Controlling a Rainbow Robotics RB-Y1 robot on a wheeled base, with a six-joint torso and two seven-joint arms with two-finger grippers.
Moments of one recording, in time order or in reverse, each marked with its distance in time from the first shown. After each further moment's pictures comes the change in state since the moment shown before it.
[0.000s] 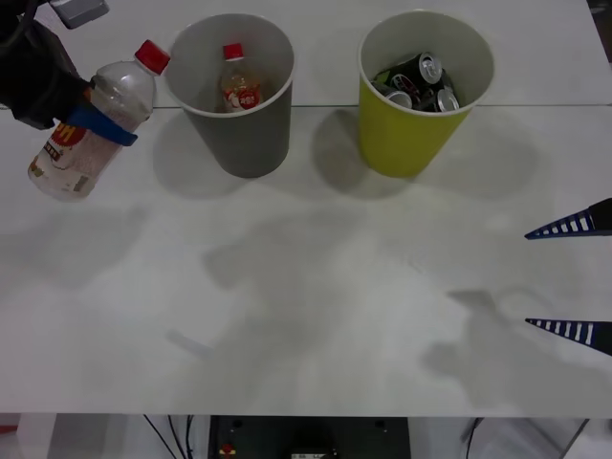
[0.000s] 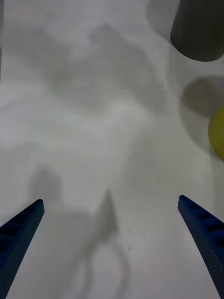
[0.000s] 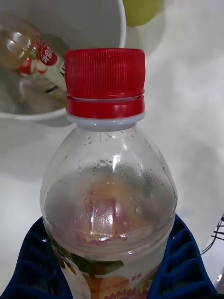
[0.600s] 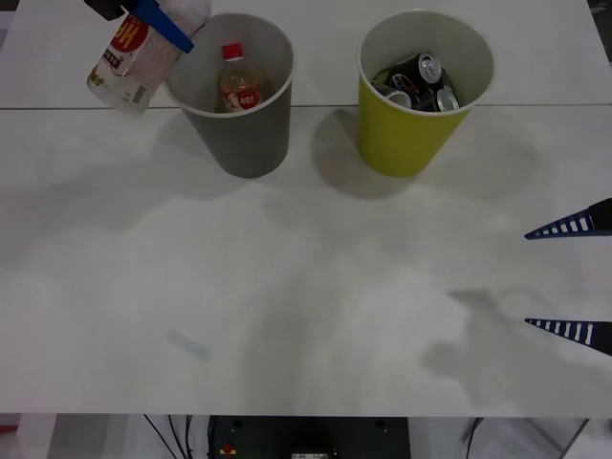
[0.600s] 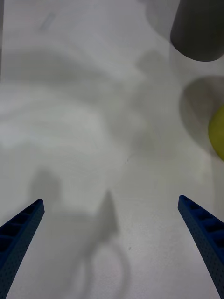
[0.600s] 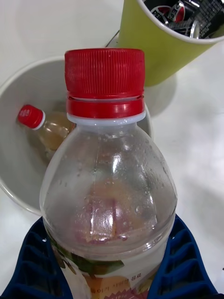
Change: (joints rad) right arm 0.000 0.000 0.000 0.000 0.000 0.000 0.000; left arm -0.448 -0.233 -0.212 0.466 -0.073 -0.012 -0.035
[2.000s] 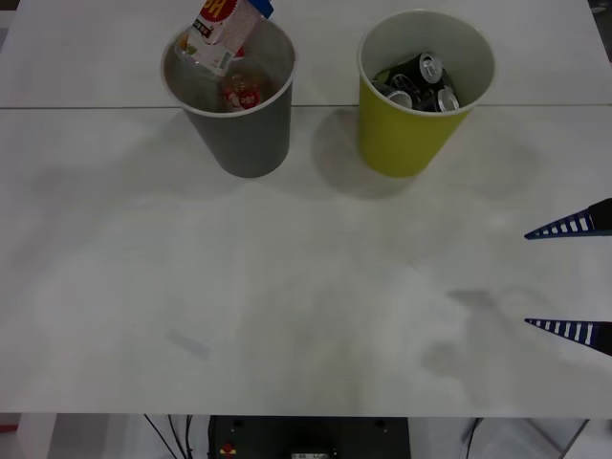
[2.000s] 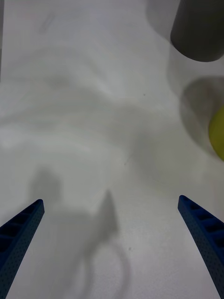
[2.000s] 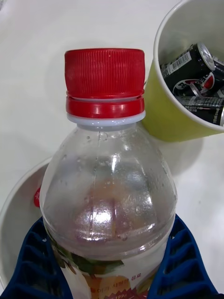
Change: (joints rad) right arm 0.000 0.000 0.000 0.000 0.000 0.000 0.000; left arm -0.148 -0.265 -0.052 0.262 -0.211 0.201 0.019
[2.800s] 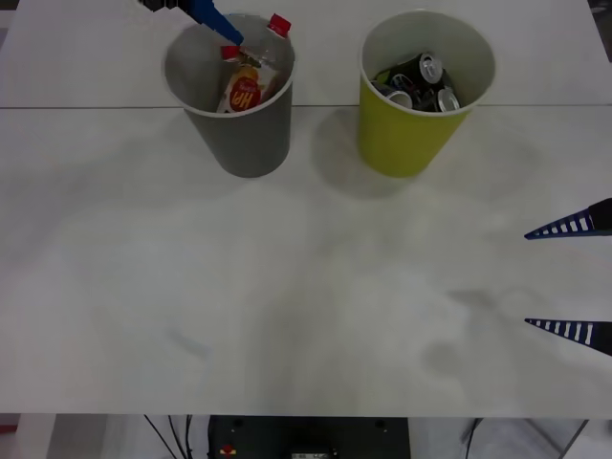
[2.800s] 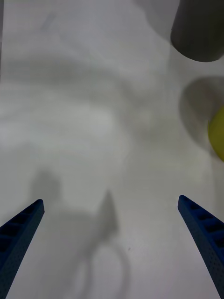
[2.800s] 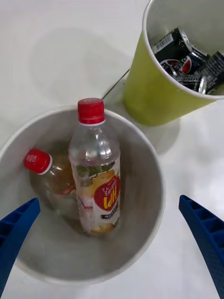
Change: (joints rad) right arm 0.000 0.000 0.000 0.000 0.000 0.000 0.000; left arm 0.146 0.226 0.003 -0.150 0.277 -0.020 -0.063
